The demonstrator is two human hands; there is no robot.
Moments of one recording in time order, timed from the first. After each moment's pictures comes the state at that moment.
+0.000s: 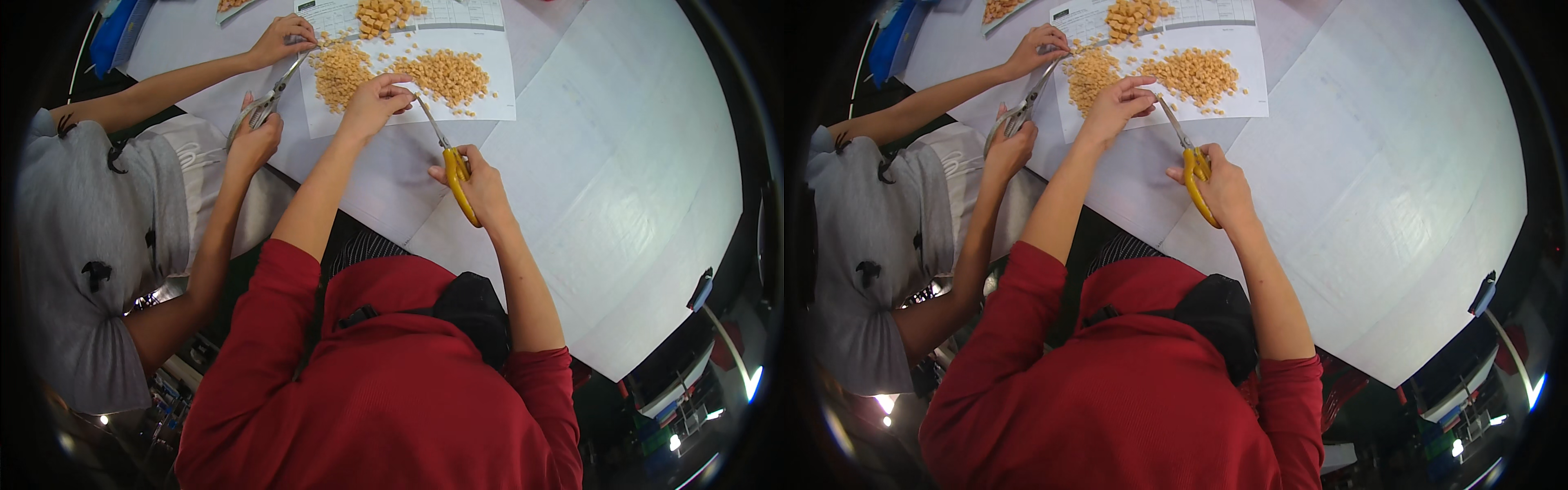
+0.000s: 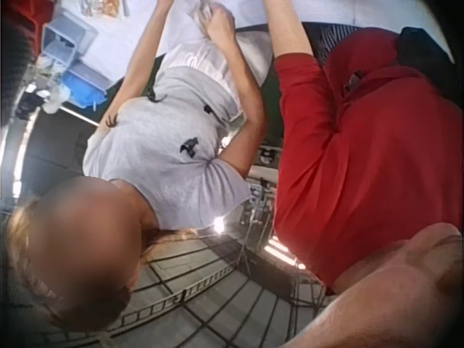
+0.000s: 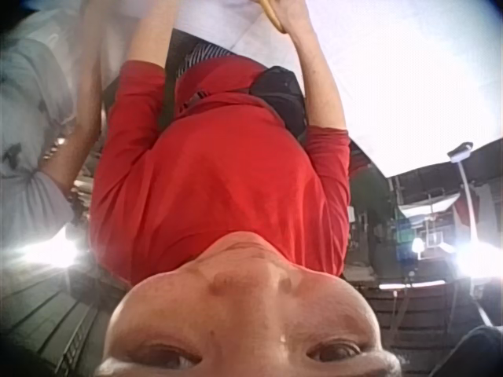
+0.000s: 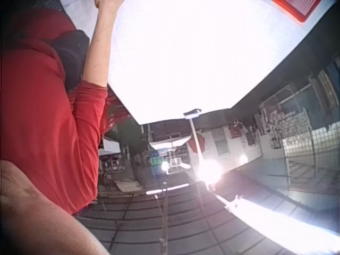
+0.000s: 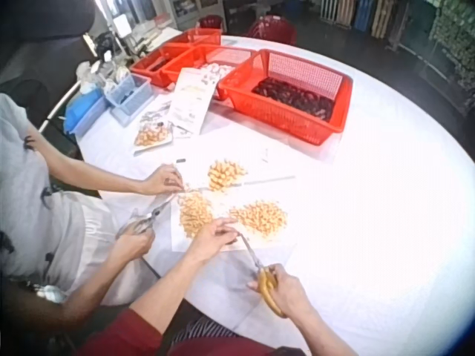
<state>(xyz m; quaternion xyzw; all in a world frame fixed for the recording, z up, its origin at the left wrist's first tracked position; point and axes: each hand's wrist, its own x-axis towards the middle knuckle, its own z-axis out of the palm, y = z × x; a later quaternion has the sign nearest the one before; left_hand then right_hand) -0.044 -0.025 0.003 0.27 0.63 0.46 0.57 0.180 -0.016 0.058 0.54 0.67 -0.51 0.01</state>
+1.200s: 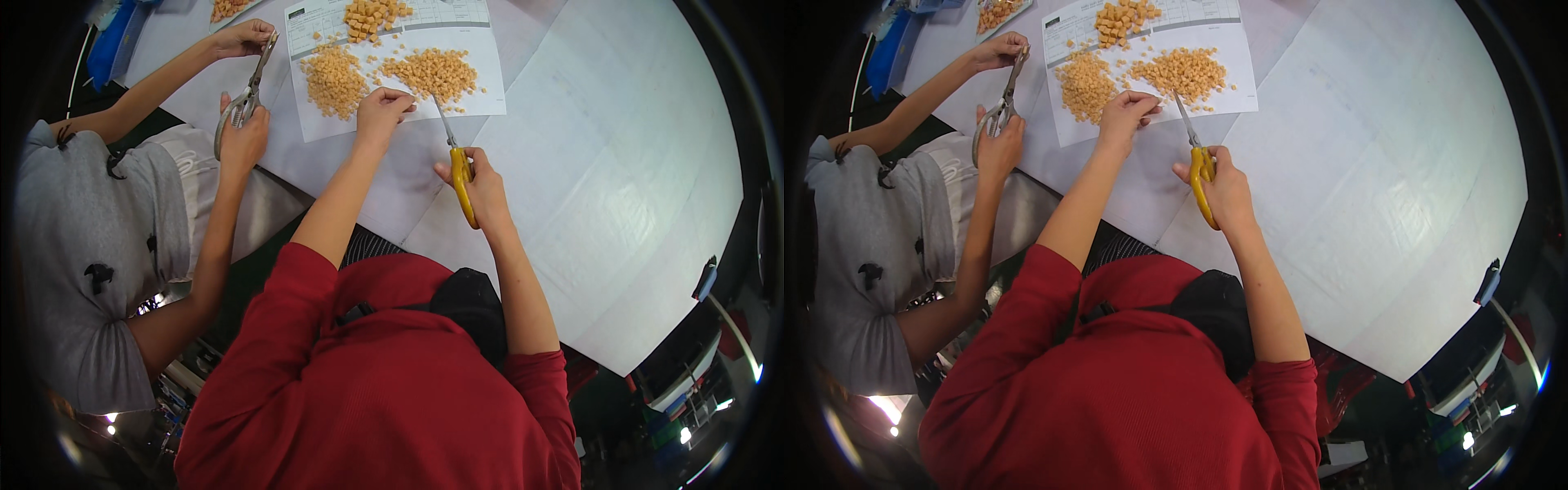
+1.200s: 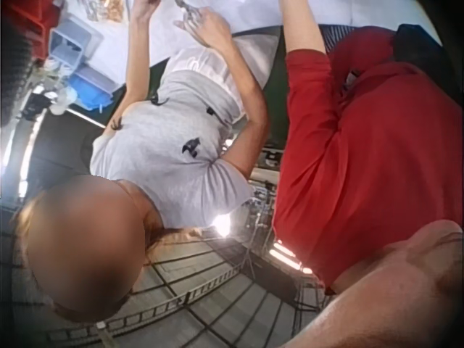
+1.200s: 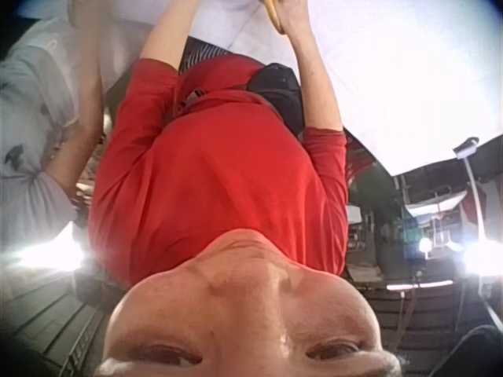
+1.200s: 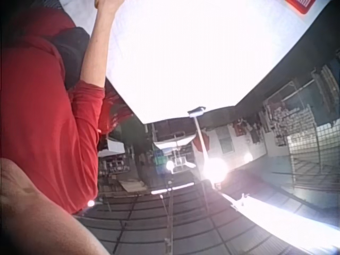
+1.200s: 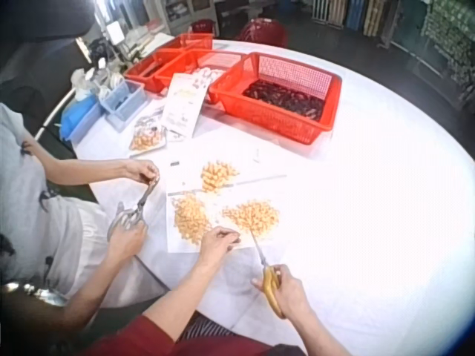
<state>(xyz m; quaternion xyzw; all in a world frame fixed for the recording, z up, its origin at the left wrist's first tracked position) -0.006 -0.022 -0.009 0.14 0.71 0.47 0.51 0.194 -0.020 0.064 0.59 0.60 -0.54 0.01</state>
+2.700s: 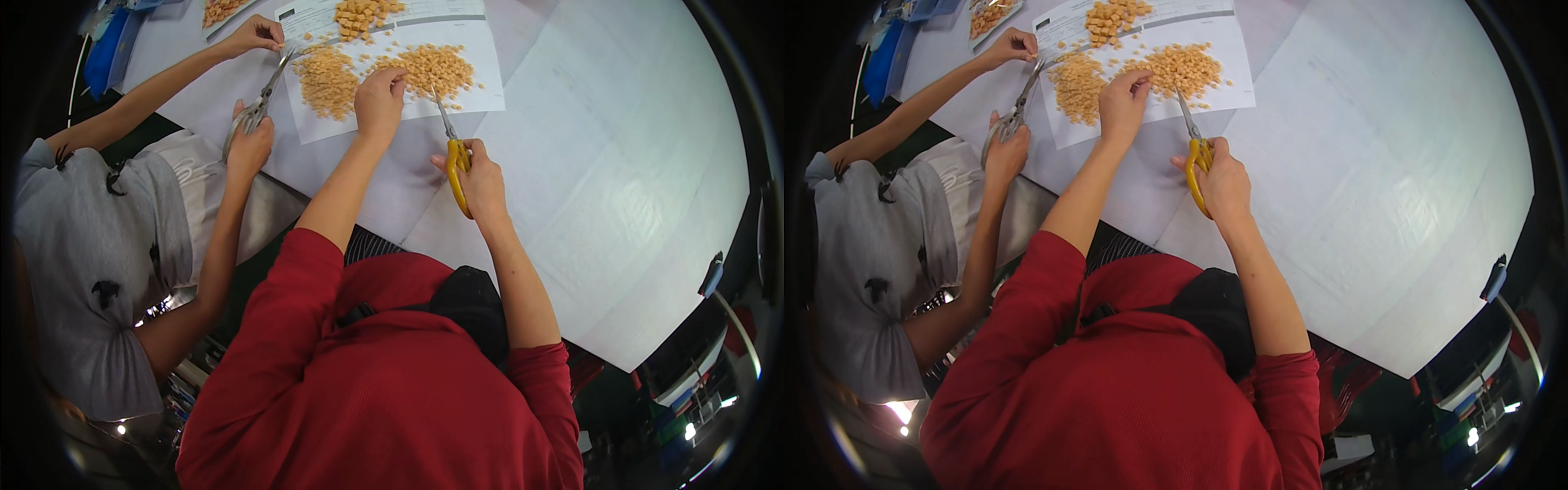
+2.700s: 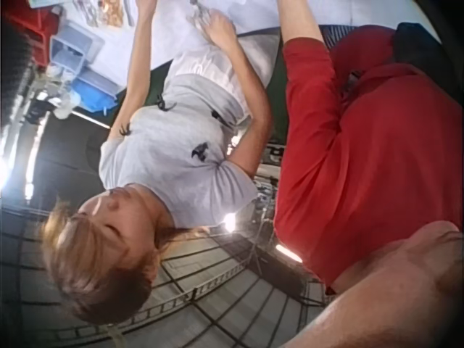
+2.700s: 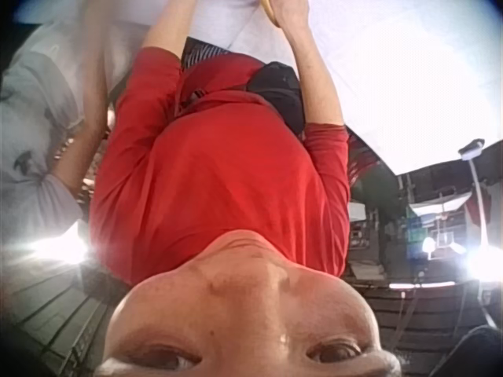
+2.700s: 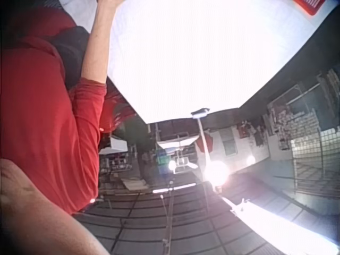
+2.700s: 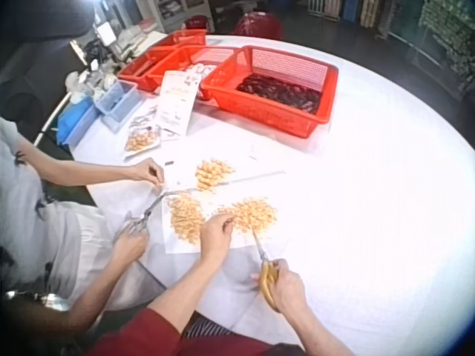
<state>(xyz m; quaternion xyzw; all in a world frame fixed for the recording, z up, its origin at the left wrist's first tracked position) -0.006 -0.001 -0.023 0.48 0.78 0.36 0.15 0.189 -0.013 0.053 0.60 0.64 -0.48 0.01</state>
